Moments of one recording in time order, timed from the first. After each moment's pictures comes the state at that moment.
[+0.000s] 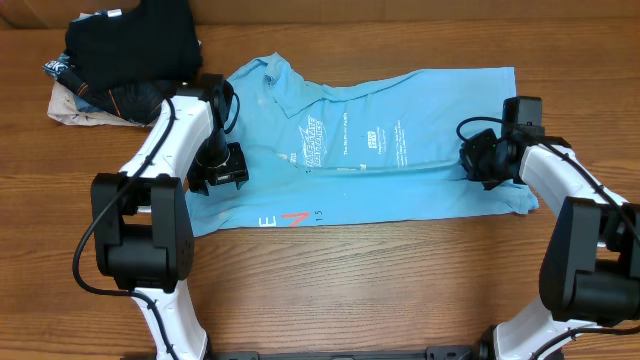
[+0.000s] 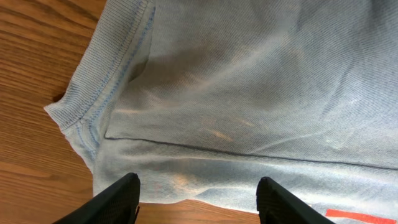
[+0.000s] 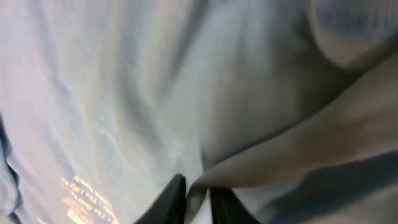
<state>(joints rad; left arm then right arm) -0.09 2.05 1.56 -1.26 -0.04 -0.39 -0.13 1.83 1.09 -0.46 -0.21 0.93</state>
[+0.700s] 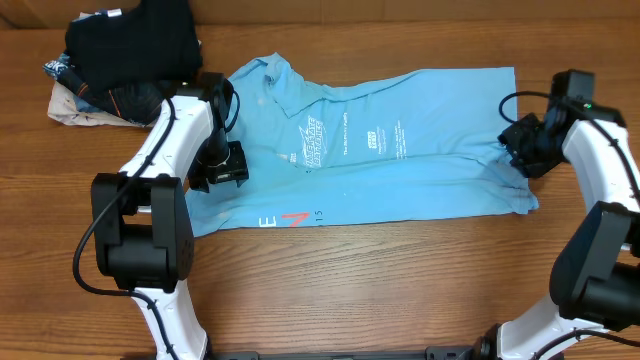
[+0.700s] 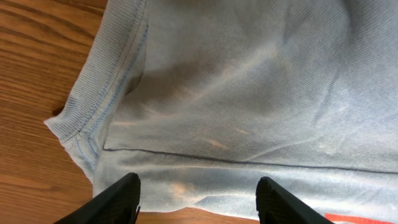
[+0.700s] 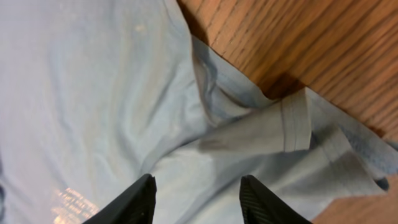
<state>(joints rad) -0.09 2.05 1.56 -1.23 -0.04 -0.36 -0.26 1.84 1.37 -0.86 -0.13 0.72</state>
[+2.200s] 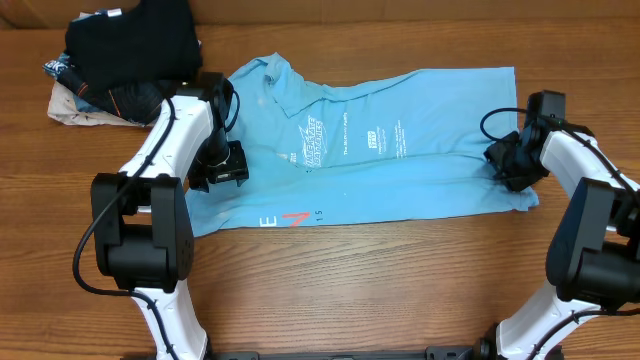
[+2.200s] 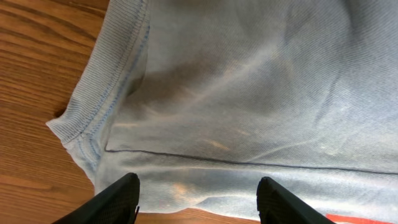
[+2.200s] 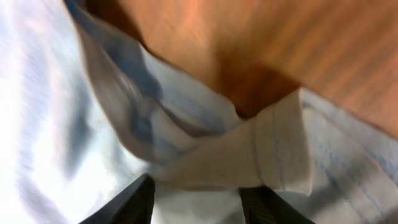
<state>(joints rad) -0.09 2.05 1.56 -1.23 -0.04 -0.36 -0.24 1.94 1.22 -0.61 -0.04 0.80</state>
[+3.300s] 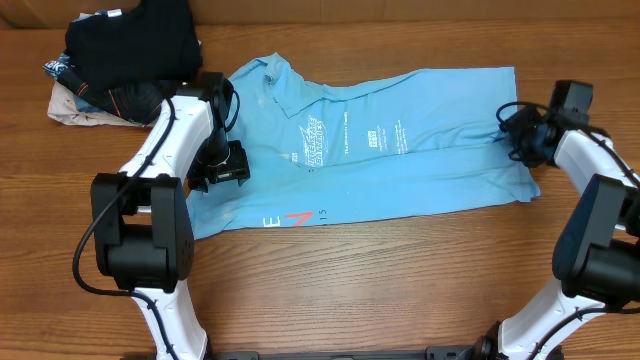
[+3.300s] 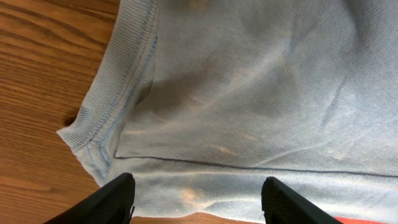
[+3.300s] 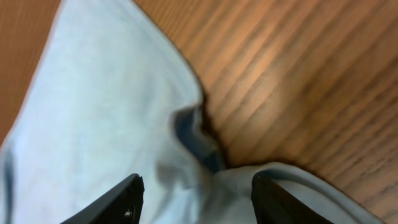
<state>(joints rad) -0.09 2.05 1.56 -1.23 -0.04 -0.36 -0.31 1.96 1.27 -0.39 -0.15 0.68</state>
